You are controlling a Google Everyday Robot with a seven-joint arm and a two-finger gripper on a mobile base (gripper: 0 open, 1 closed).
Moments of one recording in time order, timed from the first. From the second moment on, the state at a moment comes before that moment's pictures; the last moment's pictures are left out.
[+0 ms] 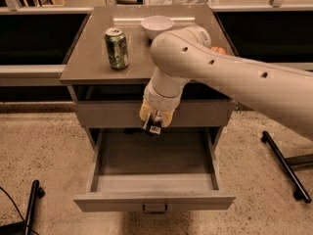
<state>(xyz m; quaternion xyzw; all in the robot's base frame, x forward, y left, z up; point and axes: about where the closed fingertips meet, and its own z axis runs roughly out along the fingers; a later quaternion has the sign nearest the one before) 0.558 0.005 0.748 -0.98 0.10 -0.06 0.13</state>
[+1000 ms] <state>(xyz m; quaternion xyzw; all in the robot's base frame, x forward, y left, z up) 0.595 0.028 0.863 -0.98 -0.01 -0.16 0.10</state>
